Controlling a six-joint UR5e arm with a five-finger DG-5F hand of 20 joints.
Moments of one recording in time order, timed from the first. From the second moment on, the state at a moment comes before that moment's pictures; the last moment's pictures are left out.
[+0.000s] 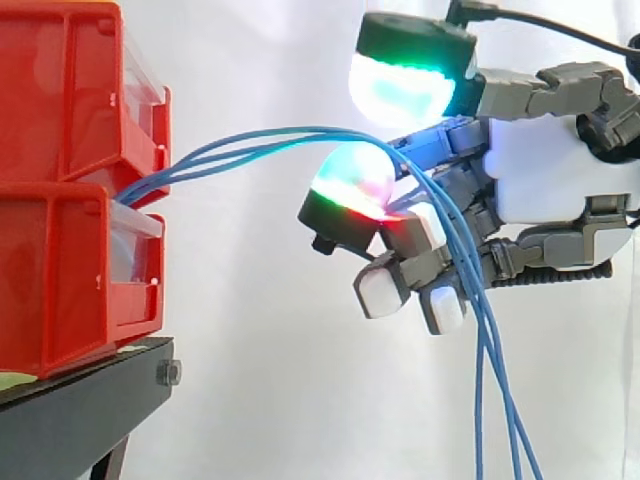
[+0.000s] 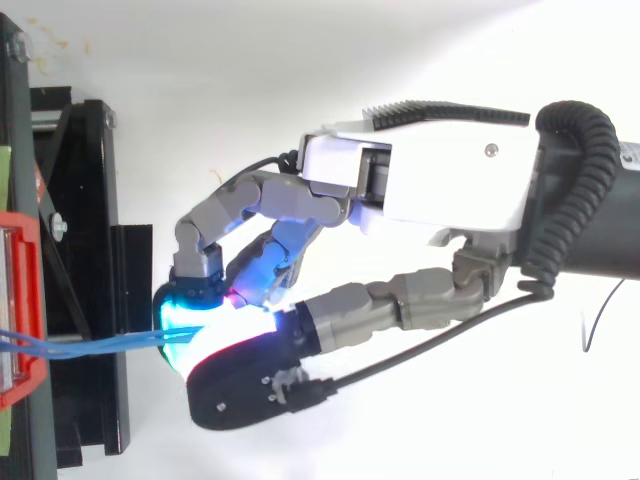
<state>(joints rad) 0.15 -2.20 -1.18 -2.93 -1.31 -0.26</state>
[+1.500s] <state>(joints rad) 0.15 -2.18 -1.16 -2.97 -1.31 -0.27</state>
